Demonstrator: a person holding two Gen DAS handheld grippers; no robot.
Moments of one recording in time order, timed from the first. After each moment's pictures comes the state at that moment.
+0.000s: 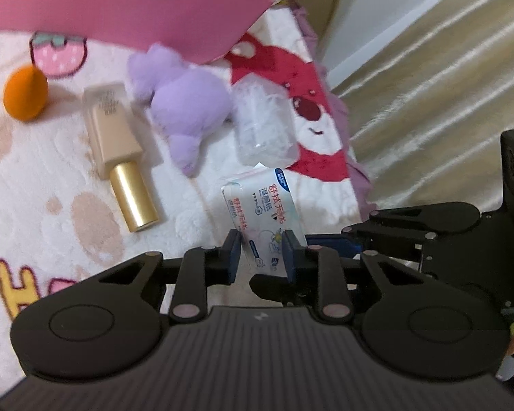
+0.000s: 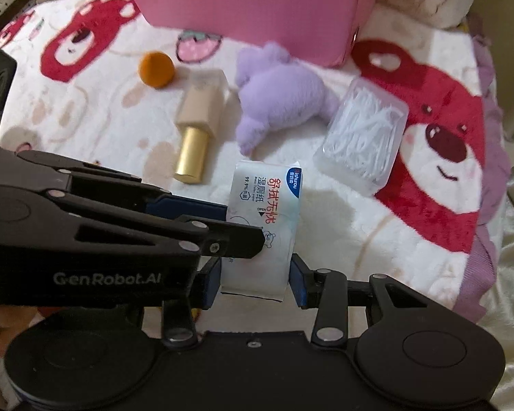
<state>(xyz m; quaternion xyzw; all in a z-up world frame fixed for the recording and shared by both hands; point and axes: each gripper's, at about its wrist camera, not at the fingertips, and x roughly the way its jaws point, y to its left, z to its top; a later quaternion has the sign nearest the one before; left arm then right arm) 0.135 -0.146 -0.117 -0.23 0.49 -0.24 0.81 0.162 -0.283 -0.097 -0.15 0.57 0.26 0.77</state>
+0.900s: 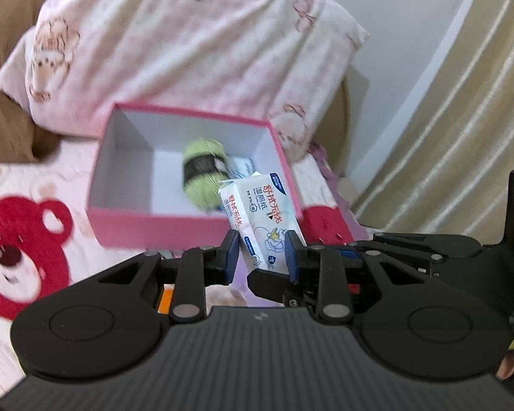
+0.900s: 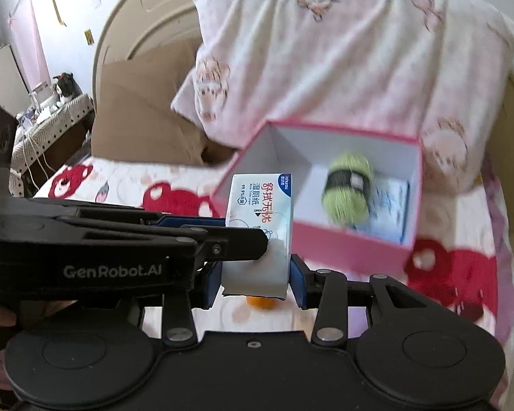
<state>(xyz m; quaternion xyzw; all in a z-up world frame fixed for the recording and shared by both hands) 0.174 -0.042 0.065 -0.13 0.37 -0.16 0.91 0.197 -0.195 0.043 -0.01 0.39 0.32 0.86</state>
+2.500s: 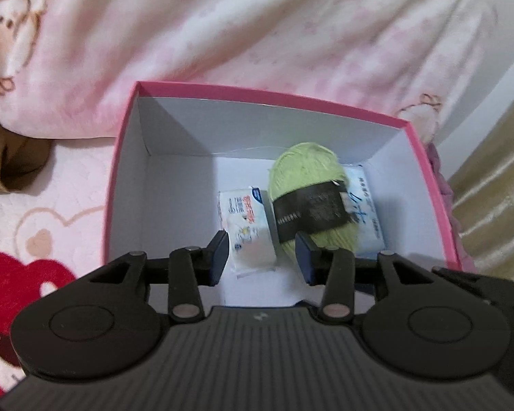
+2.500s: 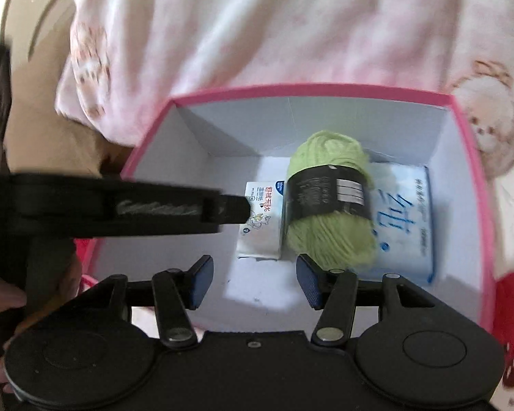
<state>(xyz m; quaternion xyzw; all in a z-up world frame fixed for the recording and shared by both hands) 0.369 -0.013 -0.029 -0.12 0.47 -0.11 0.87 0.344 -0.151 -0.052 0.04 0.46 0.24 0.85</state>
